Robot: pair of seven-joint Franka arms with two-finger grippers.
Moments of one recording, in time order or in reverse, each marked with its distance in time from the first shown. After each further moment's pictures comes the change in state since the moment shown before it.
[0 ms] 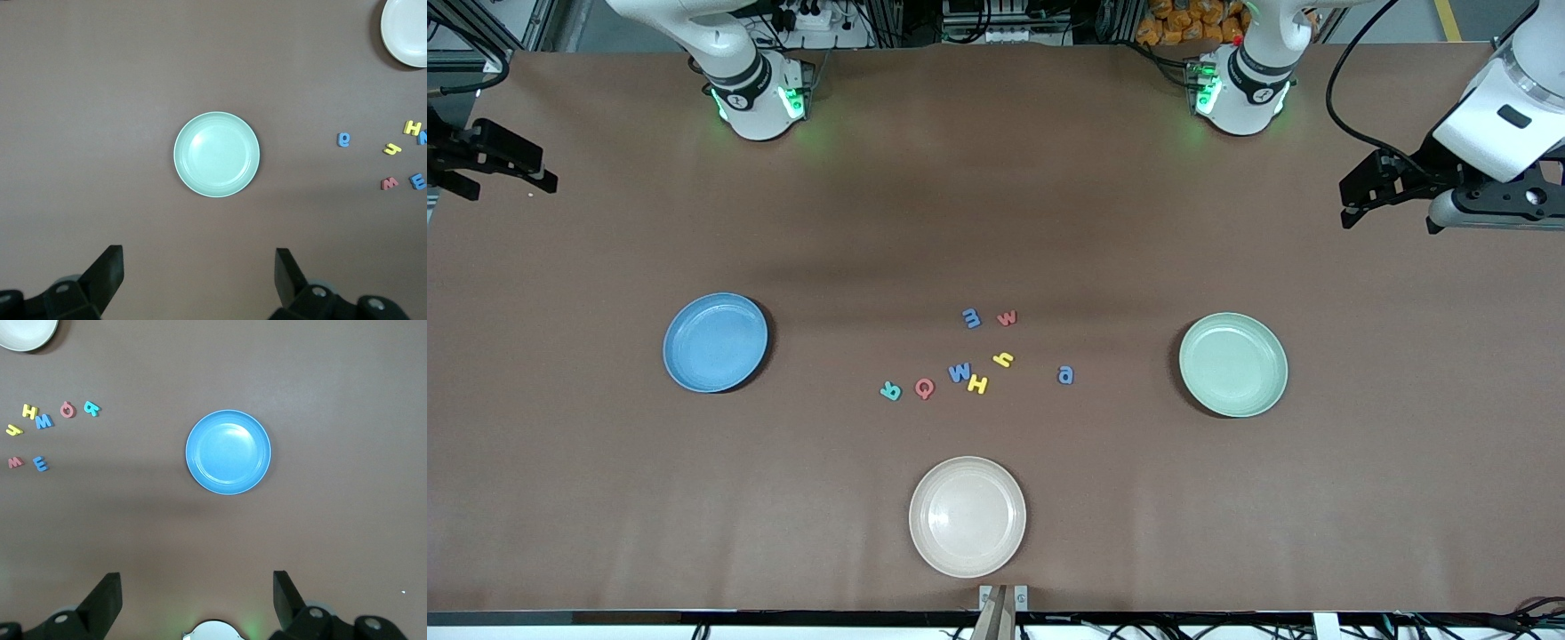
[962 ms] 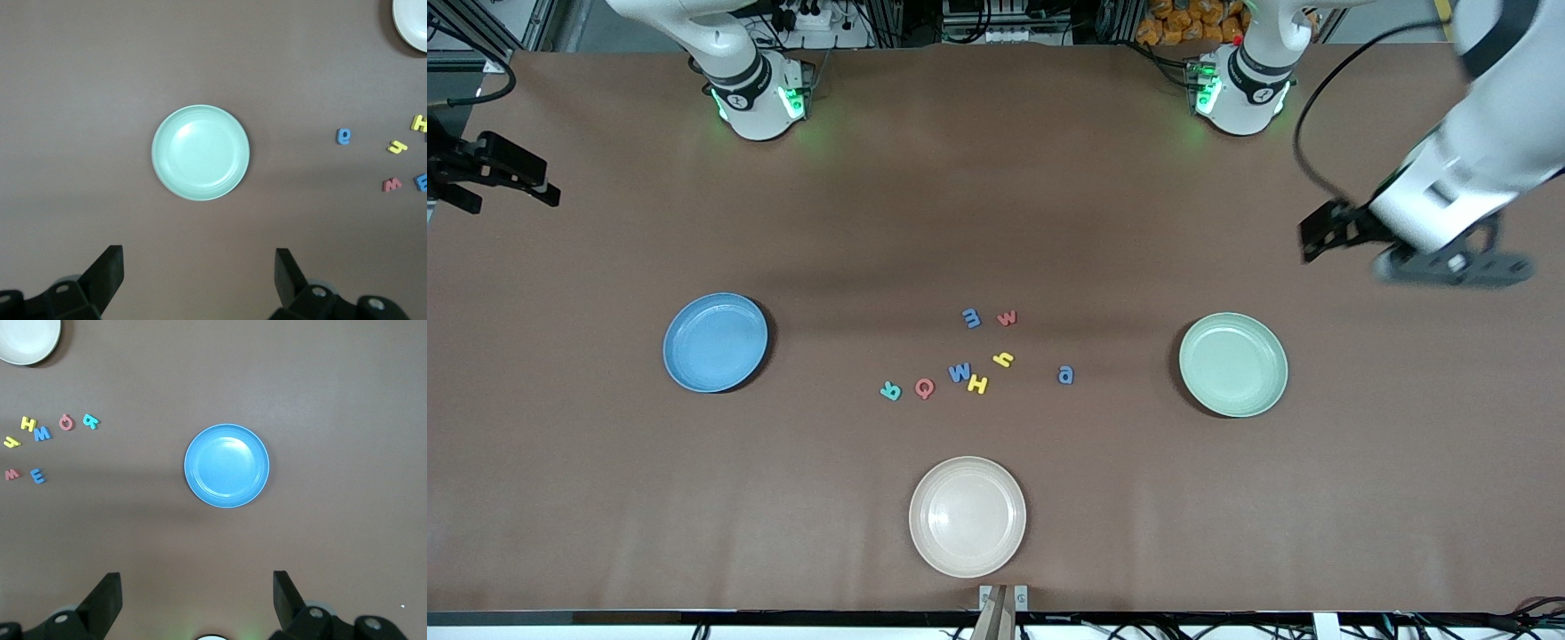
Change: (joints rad) left arm -0.064 0.155 -0.005 0.003 0.007 0.074 -0.080; right arm 0.000 0.012 0.011 -0.007 -0.010 0.051 0.007
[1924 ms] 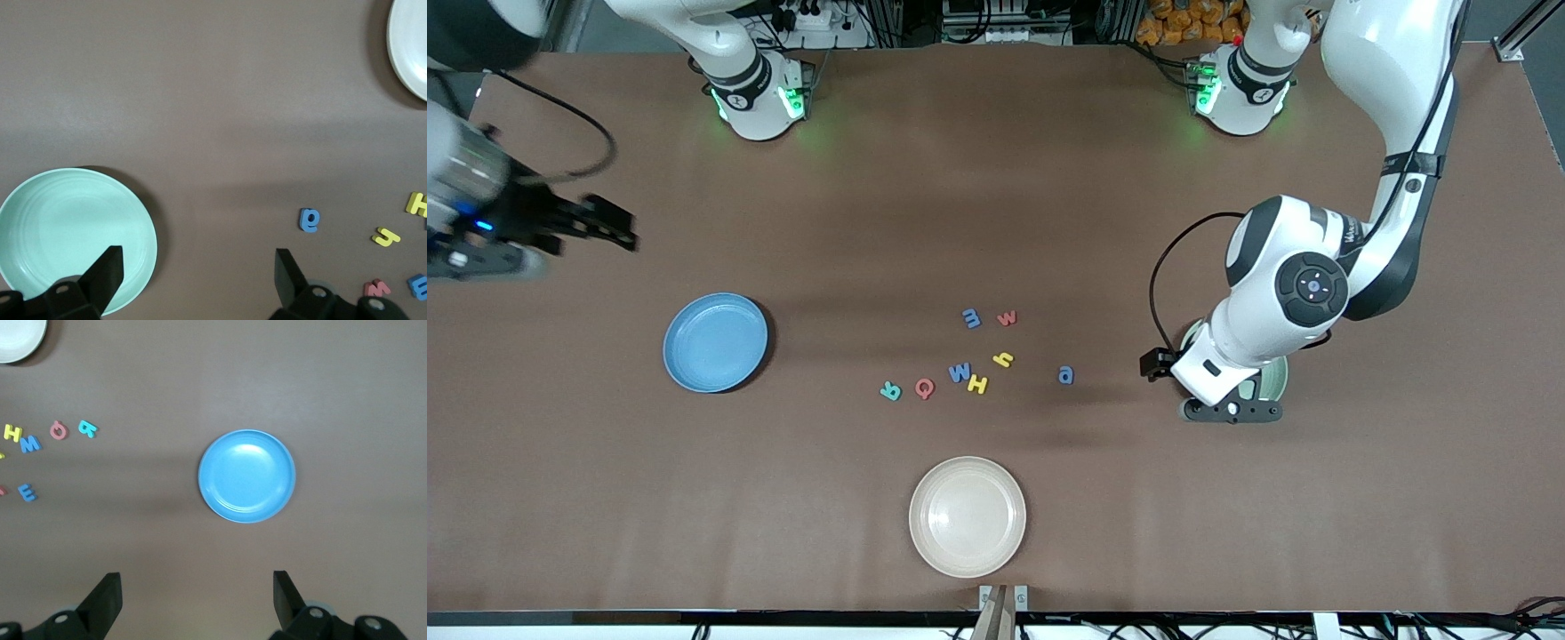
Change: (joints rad) left arm -0.137 0.388 -0.002 0.015 0.005 0.420 -0.171; right arm 0.041 0.085 0.109 -0.107 -0.014 0.167 0.176
